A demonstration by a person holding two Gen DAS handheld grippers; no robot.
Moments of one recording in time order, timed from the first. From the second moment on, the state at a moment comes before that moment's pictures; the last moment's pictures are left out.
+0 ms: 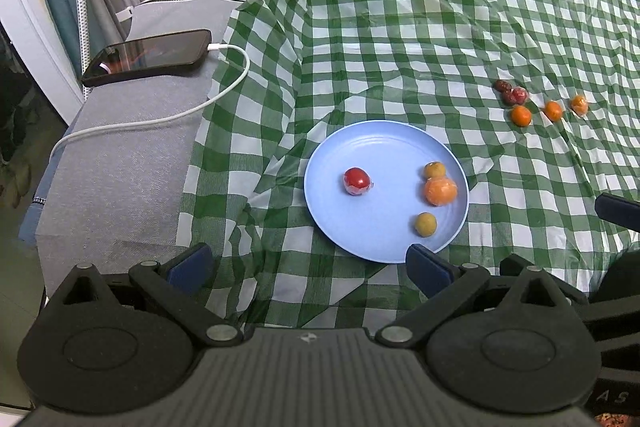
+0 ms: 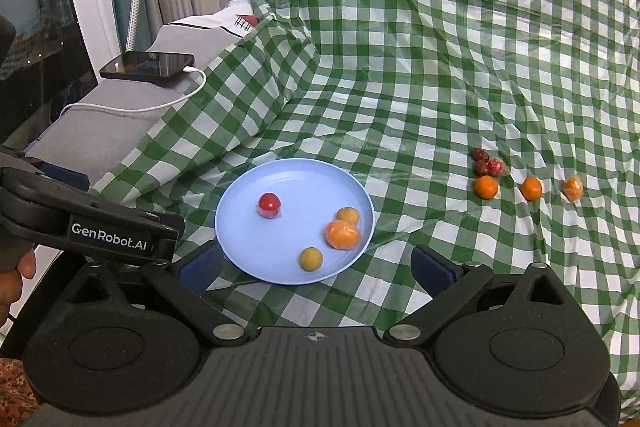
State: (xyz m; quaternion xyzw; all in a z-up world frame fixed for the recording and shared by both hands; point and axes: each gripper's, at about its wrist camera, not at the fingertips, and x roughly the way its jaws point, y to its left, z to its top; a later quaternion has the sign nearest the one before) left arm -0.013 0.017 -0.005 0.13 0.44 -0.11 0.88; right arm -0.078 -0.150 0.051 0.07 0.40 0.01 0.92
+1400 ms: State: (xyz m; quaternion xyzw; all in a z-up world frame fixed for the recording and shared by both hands) left arm 0.011 -0.013 -0.018 0.15 0.46 -0.11 0.86; right arm -0.063 -0.173 0.029 0.10 0.42 -0.01 0.90
